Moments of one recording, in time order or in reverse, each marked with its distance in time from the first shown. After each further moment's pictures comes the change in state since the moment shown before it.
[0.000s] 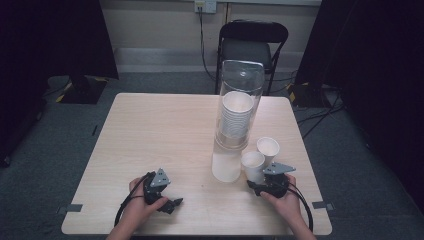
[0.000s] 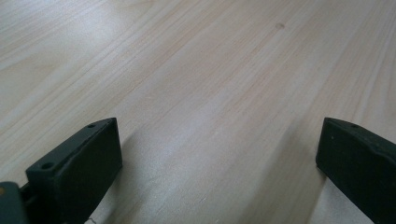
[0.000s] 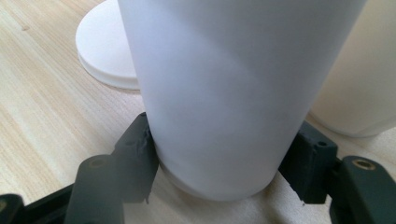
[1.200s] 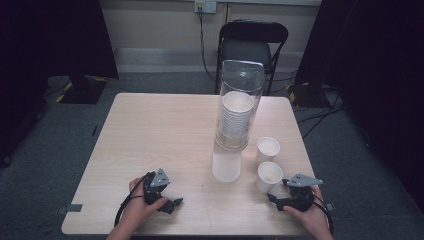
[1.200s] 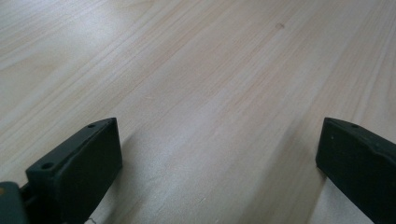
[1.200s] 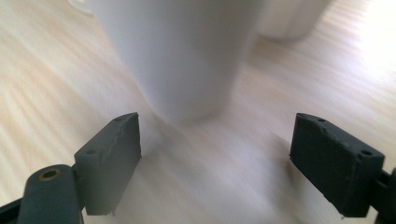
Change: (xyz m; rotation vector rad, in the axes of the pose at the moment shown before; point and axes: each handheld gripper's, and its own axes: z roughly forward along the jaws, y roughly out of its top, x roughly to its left) left arm 0.000 0.000 0.000 0.000 0.000 0.000; right arm -0.024 -0.047 -0.054 0.024 -0.023 0.032
